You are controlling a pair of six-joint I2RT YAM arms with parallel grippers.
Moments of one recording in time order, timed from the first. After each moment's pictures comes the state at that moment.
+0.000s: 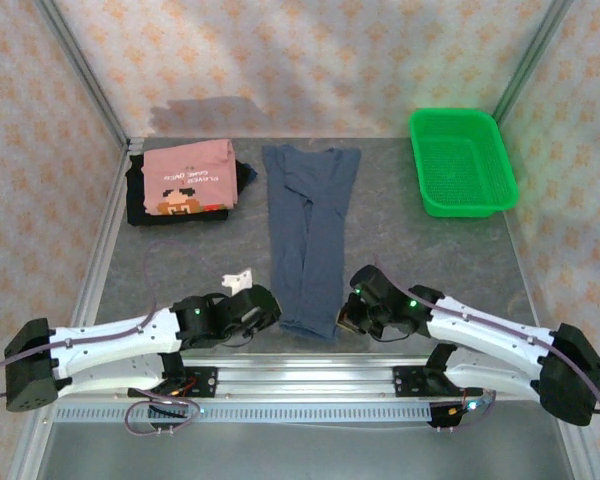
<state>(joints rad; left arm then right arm) -1.09 0.99 0.62 -0.51 -0.27 -1.43 0.90 1.01 0.57 -0.57 -0.22 1.28</state>
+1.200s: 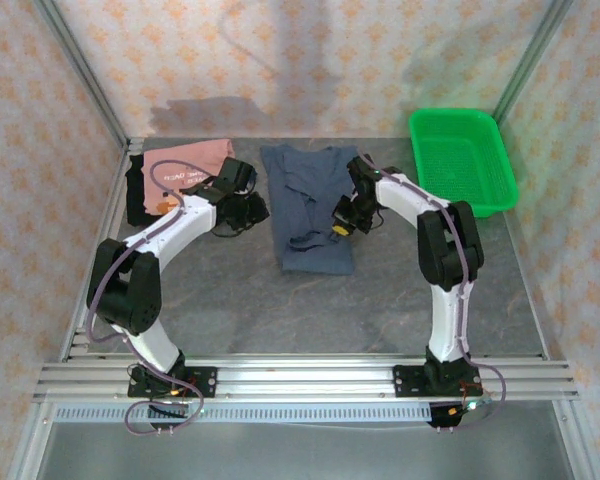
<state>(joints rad) -0.32 1.69 1.28 -0.59 0.17 -0.83 0.35 2.08 1.58 -0.85 -0.40 0.80</state>
